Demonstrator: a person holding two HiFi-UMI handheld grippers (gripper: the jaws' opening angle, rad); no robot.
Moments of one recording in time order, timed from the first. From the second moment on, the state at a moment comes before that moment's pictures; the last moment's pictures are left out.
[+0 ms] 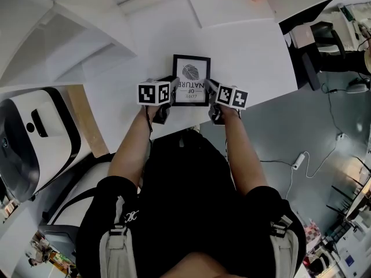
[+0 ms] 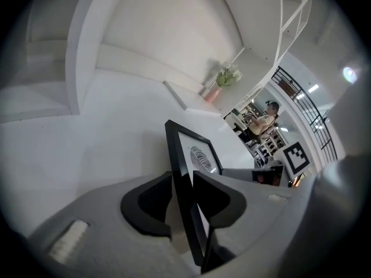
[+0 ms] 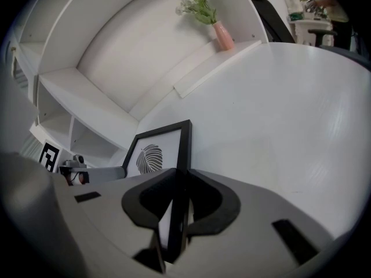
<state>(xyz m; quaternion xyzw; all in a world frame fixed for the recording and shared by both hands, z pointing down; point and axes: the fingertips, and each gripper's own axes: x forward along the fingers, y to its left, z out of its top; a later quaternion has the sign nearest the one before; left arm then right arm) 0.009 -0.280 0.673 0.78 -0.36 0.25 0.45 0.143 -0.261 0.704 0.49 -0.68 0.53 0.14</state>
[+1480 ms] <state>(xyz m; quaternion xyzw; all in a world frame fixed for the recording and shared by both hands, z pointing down) -0.031 -0.273 0.621 0.78 -0.45 0.19 0.40 0.107 -0.276 0.639 0.51 -0.75 0.40 0.15</state>
